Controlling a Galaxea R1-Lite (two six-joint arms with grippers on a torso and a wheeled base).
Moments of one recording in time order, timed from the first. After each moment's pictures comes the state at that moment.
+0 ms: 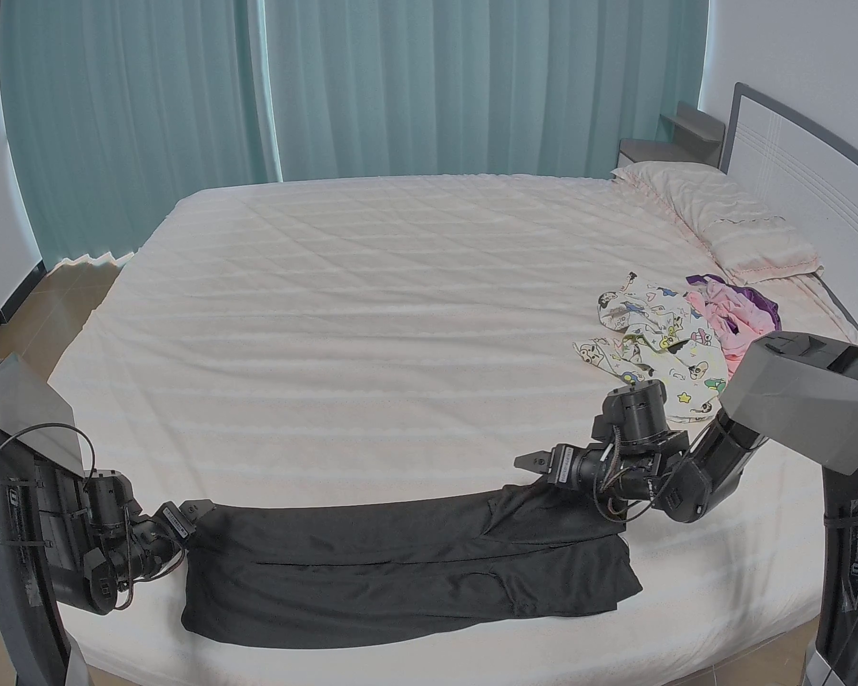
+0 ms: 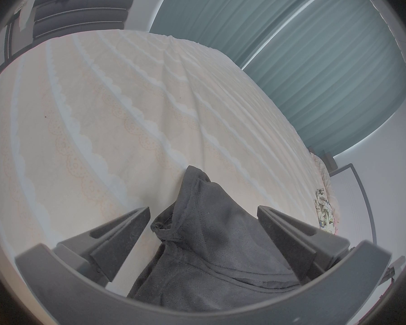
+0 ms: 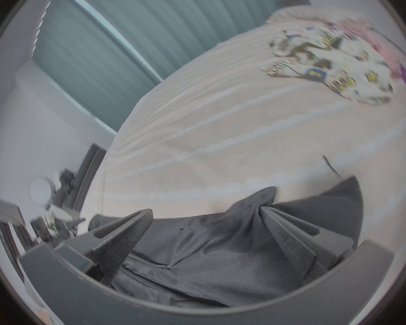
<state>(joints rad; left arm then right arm) 0.15 2.39 -0.17 -1.55 -0.19 -0.70 0.38 2.35 -0.92 -0.78 0.14 0.56</state>
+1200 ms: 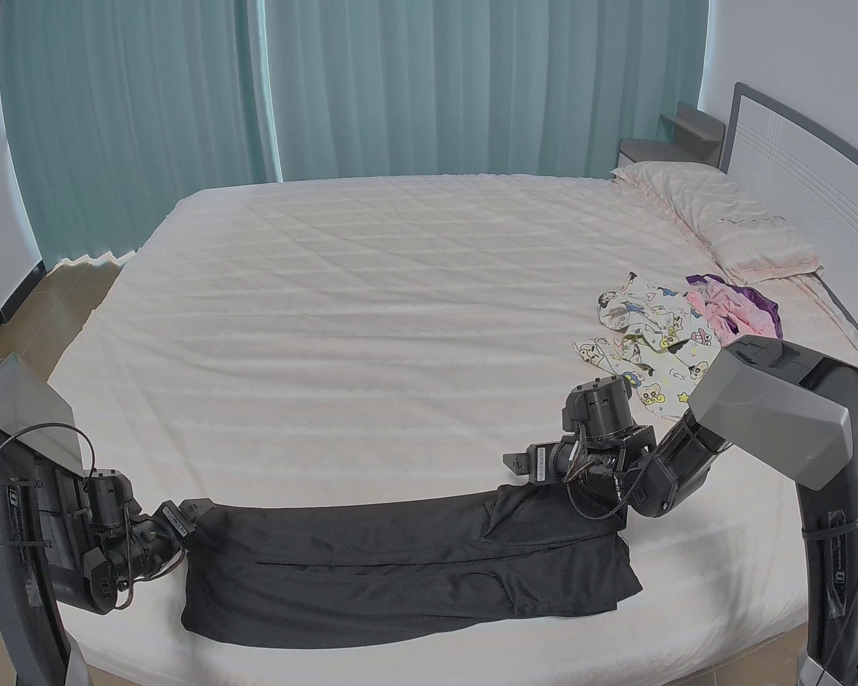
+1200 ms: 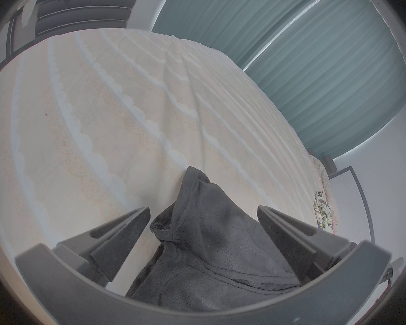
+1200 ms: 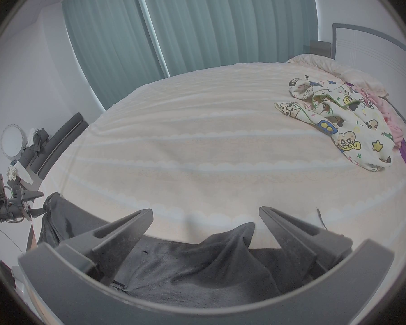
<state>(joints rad) 0.15 2.39 -0.17 -1.55 -0.19 -0.71 0.45 2.43 -1.09 -0.70 -0.09 0.26</state>
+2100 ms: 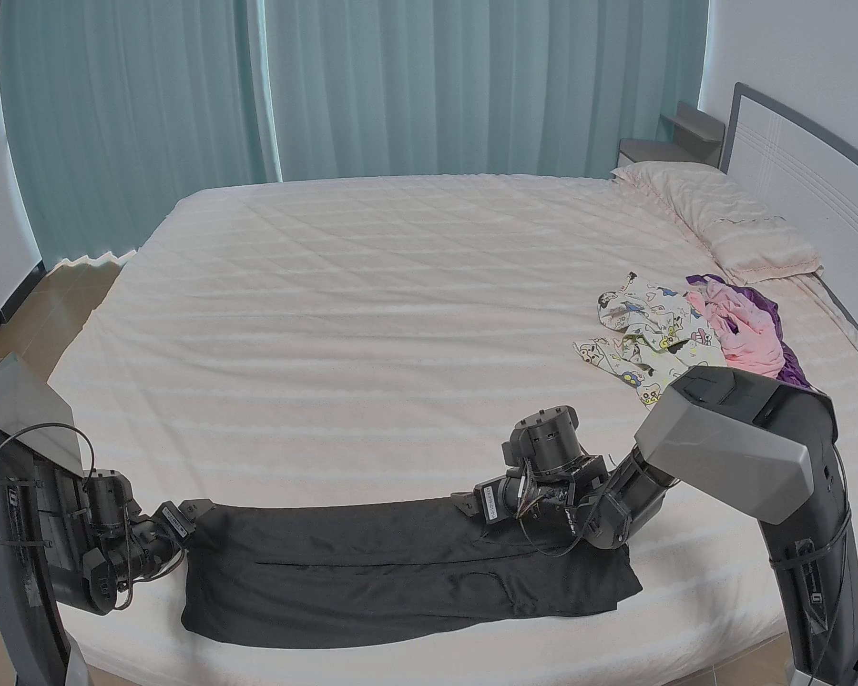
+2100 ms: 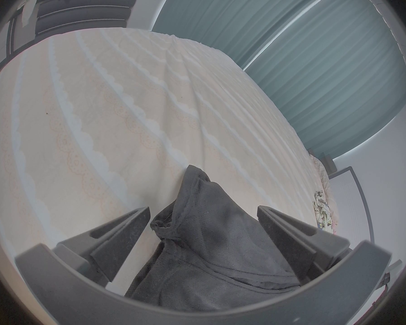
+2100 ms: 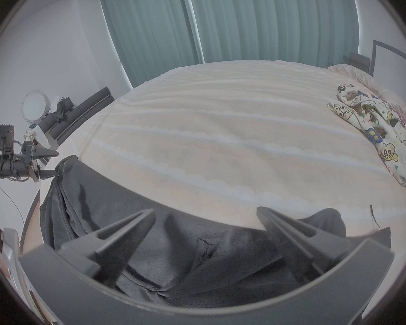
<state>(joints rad) 0.15 2.38 -0.17 -1.55 -0.19 -0.71 0.58 2.52 -1.16 -0.70 -0.04 0.16</state>
